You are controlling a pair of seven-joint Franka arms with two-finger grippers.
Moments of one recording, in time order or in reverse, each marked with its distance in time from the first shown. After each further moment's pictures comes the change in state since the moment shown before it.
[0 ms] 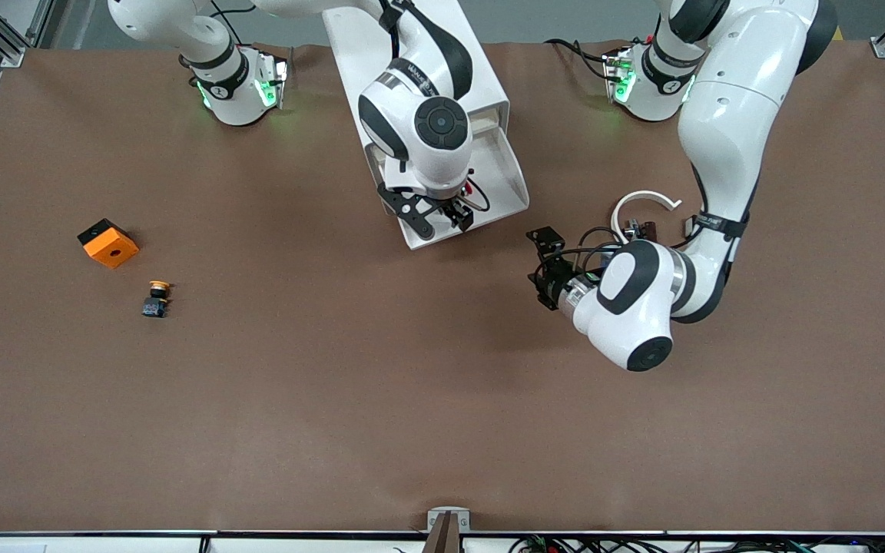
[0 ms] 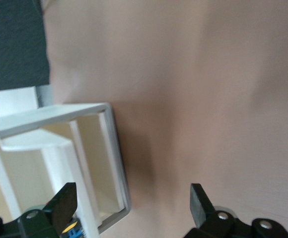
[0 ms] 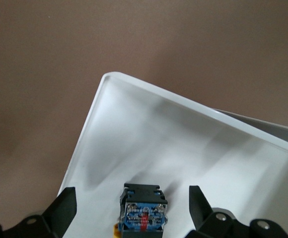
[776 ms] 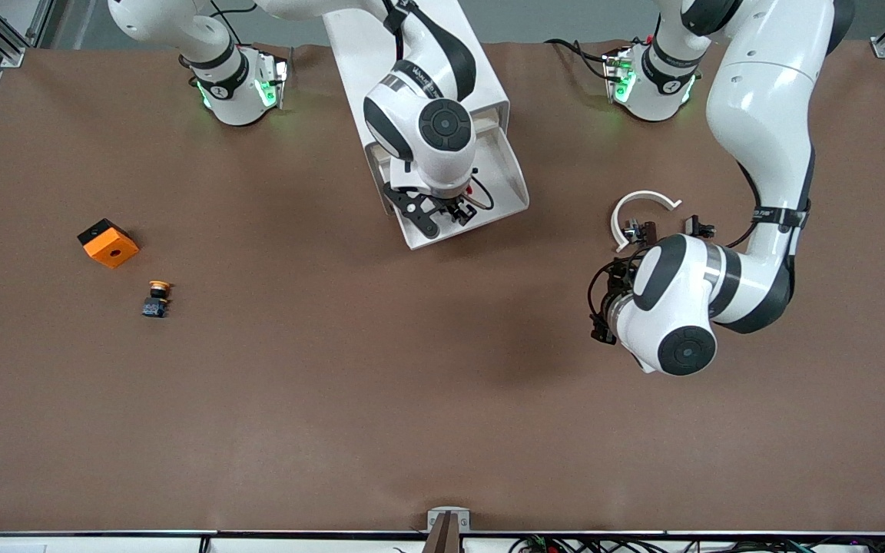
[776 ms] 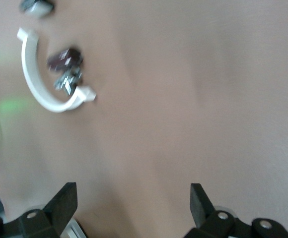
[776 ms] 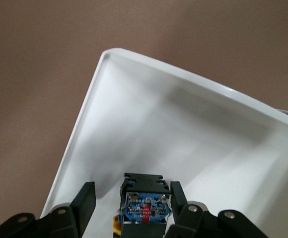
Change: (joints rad) left arm 0.033 -0.058 0.015 0.038 0.403 0.047 0.534; right arm 0.011 0.016 0.006 -0.002 0.022 0.023 -0.001
